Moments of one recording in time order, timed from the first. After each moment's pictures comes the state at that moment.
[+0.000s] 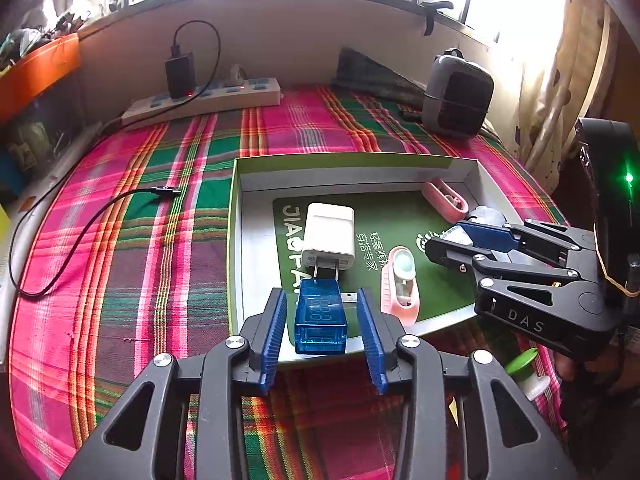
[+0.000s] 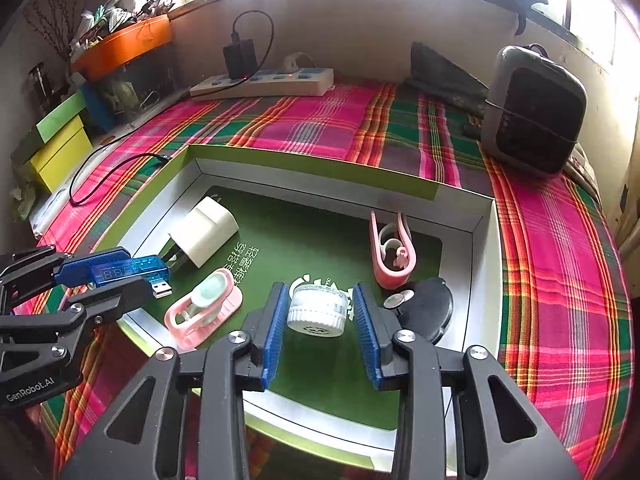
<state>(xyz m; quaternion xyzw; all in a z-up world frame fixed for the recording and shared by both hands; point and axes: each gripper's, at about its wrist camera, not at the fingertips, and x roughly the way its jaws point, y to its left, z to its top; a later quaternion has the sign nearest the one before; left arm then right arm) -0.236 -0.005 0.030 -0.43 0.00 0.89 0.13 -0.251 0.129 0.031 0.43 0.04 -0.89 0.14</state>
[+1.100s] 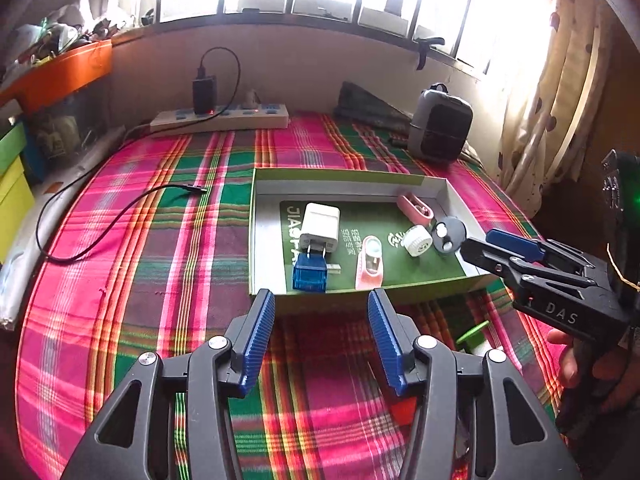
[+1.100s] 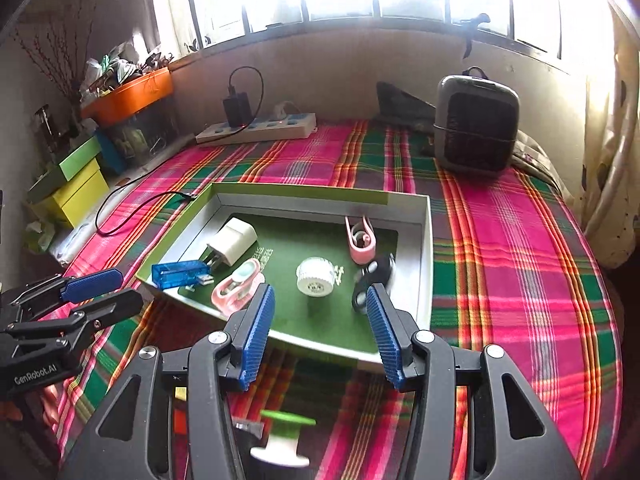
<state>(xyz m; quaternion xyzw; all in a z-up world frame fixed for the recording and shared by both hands) -0.174 -0.021 0.060 -0.39 -0.03 0.91 0.12 -0.181 0.155 0.071 0.38 -0.01 -0.92 0.12</state>
